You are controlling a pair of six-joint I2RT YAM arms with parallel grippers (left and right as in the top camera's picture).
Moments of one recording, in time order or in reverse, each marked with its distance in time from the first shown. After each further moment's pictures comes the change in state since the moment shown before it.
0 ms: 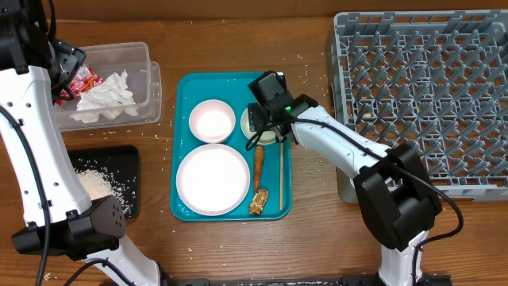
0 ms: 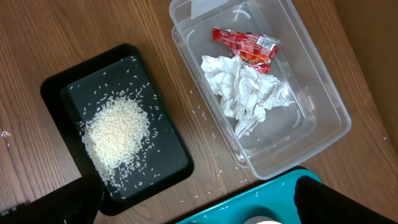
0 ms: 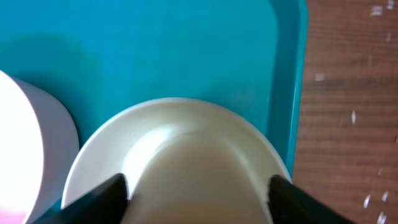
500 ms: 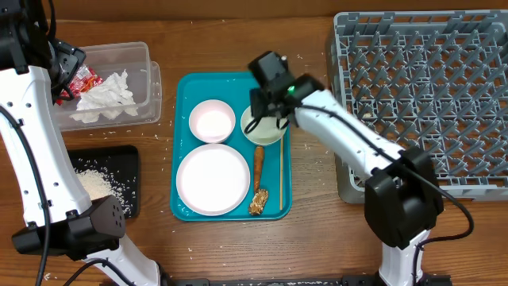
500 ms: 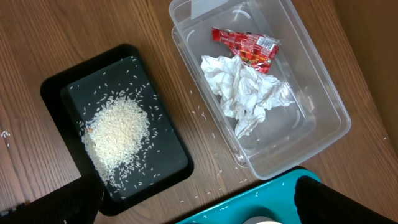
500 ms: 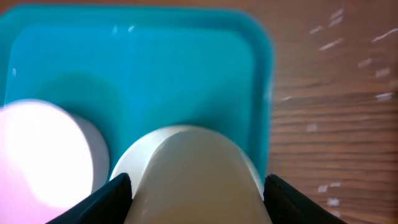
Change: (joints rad) left arm 0.000 0.000 0.000 0.000 0.000 0.000; right arm -0.048 -0.001 0.233 -0.232 -0.004 0.015
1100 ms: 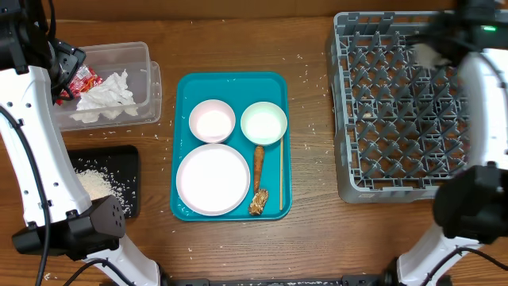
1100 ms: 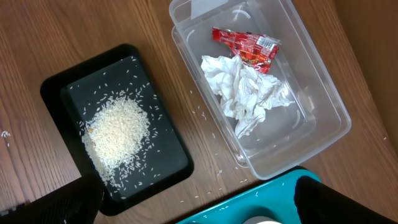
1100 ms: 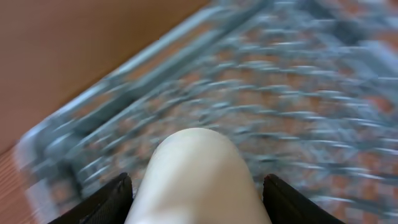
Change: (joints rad) left arm 0.000 0.000 0.000 0.000 0.000 0.000; right arm -0.753 -0.085 0.252 -0.138 0.068 -0.042
